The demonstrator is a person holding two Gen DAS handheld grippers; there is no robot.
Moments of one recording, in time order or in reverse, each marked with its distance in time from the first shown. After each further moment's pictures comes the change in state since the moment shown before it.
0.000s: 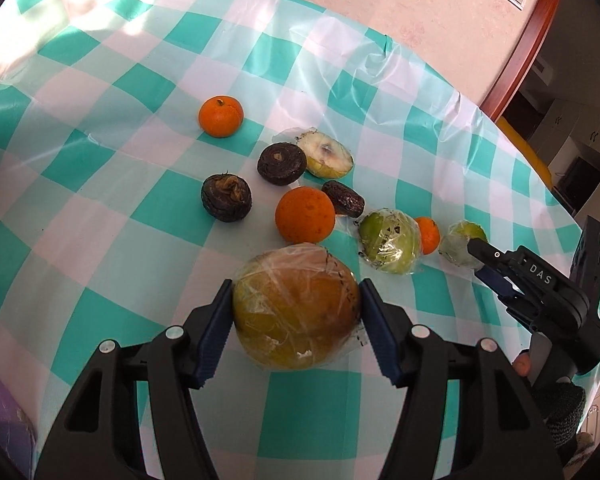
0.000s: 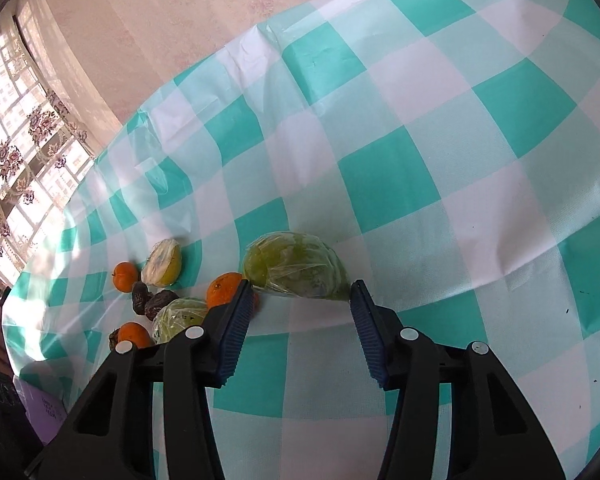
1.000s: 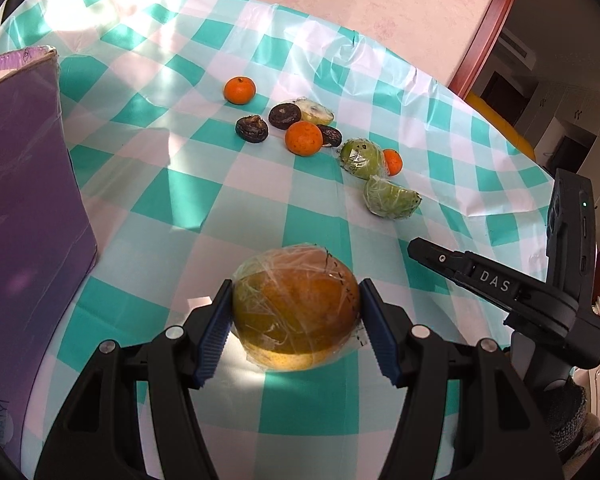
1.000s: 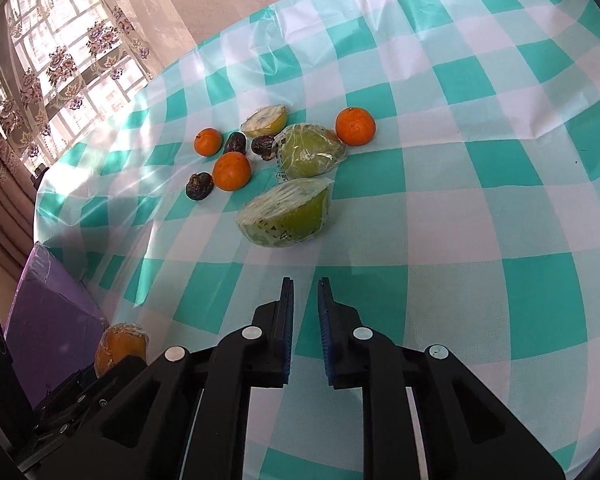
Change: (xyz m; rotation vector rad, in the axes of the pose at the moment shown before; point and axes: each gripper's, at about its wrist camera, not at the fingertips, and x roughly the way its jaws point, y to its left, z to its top) left arm -0.089 0.011 -0.090 0.069 -0.023 -0.020; right arm -0.053 0.059 -0.112 -0.210 0.159 0.055
